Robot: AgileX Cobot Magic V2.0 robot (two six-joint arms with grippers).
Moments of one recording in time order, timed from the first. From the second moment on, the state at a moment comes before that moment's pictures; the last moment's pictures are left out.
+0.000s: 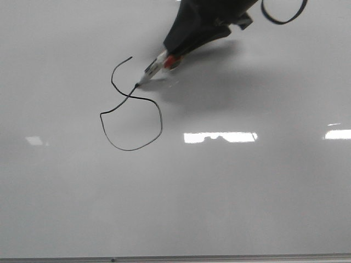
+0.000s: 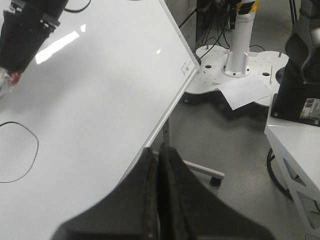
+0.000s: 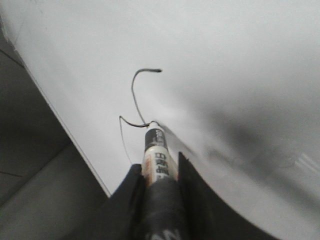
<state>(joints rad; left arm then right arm) -0.83 0.40 -0.47 -0.57 0.54 0.67 0.32 1.73 -1.42 0.82 0.75 -0.79</state>
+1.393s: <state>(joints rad) -0.83 0.49 -0.61 -0.63 0.60 0.66 0.45 1.46 -1.52 0.72 1.23 -0.94</state>
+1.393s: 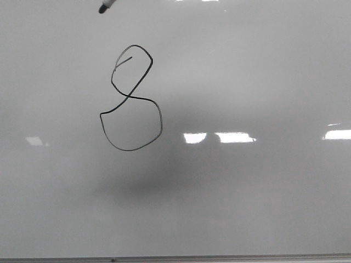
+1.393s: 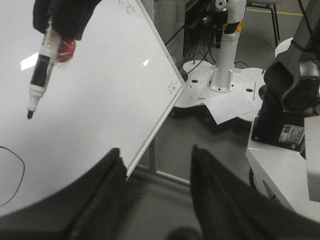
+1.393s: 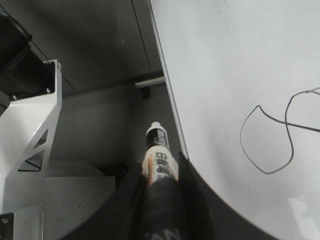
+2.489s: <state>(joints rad) -0.83 0.86 -0.85 -0.48 0.84 0.56 0.84 1.40 -1.52 0.59 1.24 -0.88</state>
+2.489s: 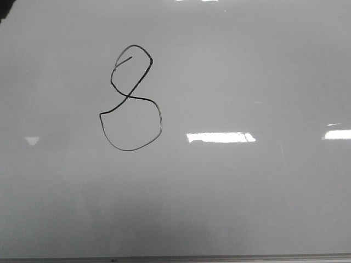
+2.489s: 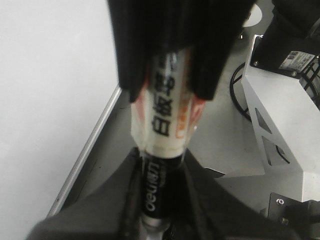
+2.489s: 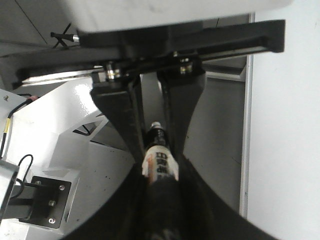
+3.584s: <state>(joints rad) -0.30 1.09 -0.85 -0.08 0.70 0.13 0.32 0.56 -0.80 0.50 0.86 -0.56</state>
